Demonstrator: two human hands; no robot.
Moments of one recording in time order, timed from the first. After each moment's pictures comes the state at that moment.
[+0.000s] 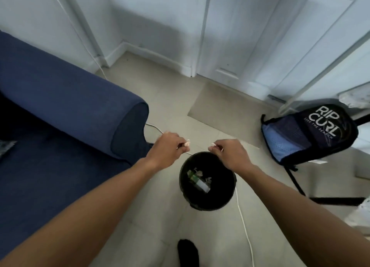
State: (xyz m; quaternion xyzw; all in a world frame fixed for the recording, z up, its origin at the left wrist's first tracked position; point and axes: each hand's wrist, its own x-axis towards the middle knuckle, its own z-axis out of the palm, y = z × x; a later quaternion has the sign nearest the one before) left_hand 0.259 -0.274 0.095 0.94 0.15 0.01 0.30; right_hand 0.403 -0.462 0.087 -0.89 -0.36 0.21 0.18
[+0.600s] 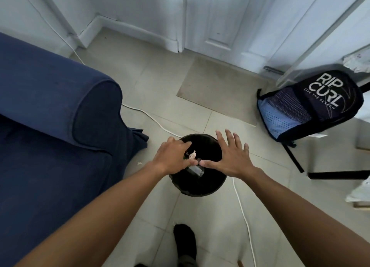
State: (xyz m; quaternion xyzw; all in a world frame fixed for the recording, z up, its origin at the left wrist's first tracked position) left_hand 0.290 -0.352 0.005 0.94 0.14 -0.19 0.23; right_hand 0.408 -0.536 0.003 -0.90 -0.30 0.32 0.04
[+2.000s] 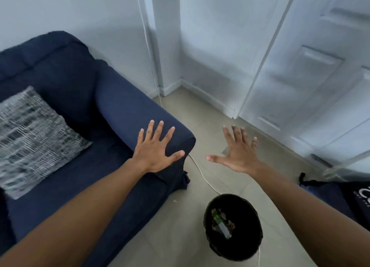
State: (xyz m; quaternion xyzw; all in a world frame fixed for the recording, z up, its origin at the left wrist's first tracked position) left_hand 0.152 -0.159 0.209 0.93 0.37 -0.06 0.06; right_hand 0.396 -0.313 0.204 -0.85 -0.50 0.16 0.02
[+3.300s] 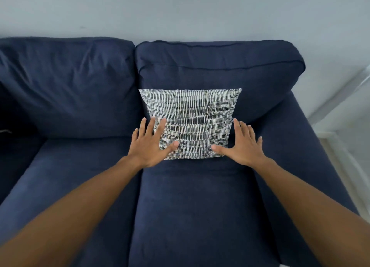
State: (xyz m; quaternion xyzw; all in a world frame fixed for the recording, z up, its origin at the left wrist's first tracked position) left_hand -0.337 0.013 0.192 0.66 0.73 0.06 0.13; right_hand -0.034 0.090 0.199 -0.63 -0.74 0.23 0.01
